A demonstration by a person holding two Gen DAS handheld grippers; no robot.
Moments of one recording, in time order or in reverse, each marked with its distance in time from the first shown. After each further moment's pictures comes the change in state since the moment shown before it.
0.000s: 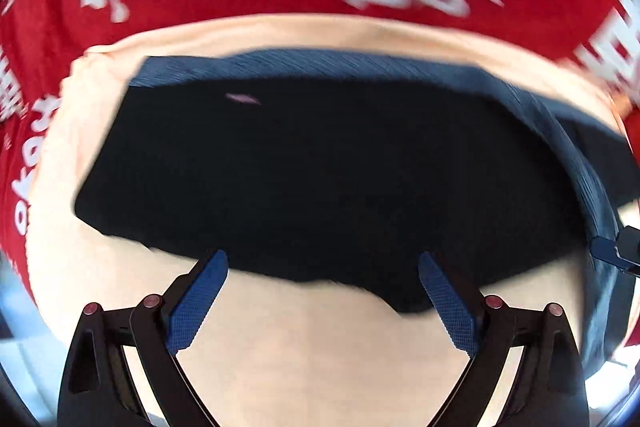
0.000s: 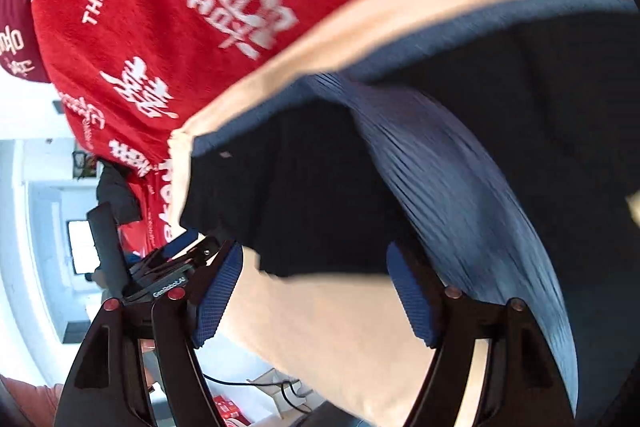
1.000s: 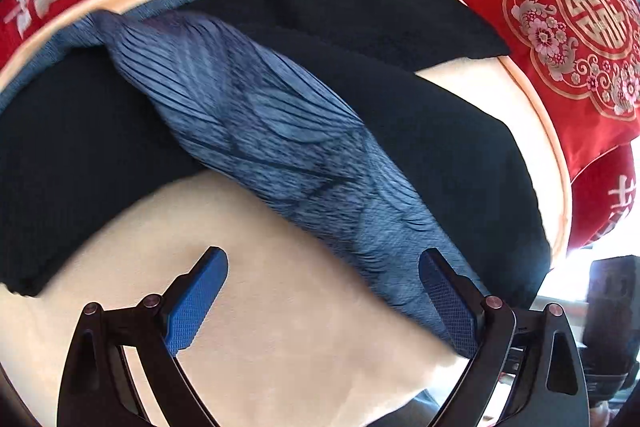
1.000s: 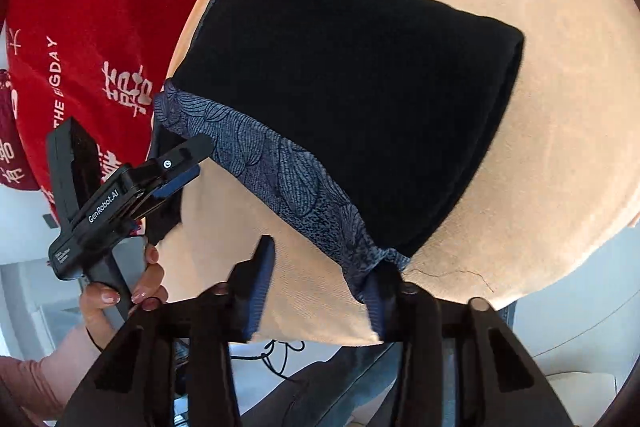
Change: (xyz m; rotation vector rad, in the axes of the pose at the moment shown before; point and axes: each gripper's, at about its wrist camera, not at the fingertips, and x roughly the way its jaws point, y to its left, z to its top) left arm 0.025 -0.259 -0.056 0.322 0.111 -0.378; right arm -0.088 -0.176 -0.160 0.353 -0.159 0.017
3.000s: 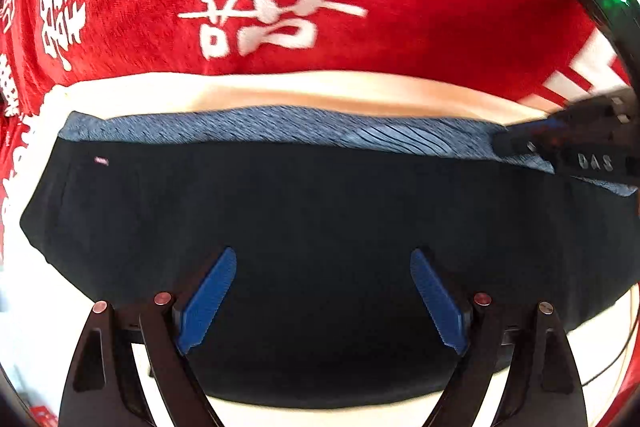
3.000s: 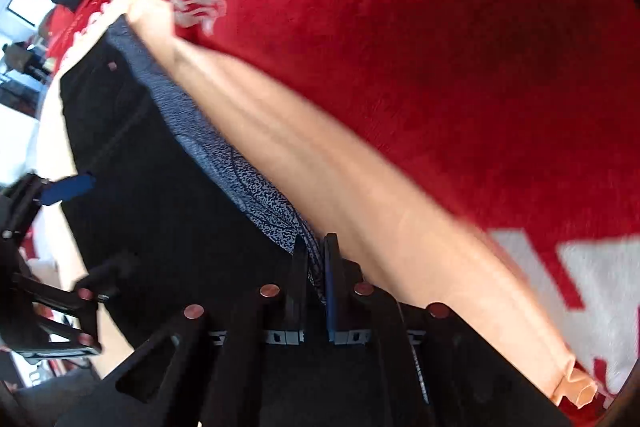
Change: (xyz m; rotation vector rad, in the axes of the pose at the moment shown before) left arm -0.043 0.168 0.090 -0.432 -0.237 0.458; right arm 0.207 0.279 0.253 -1.213 0.316 -0.451
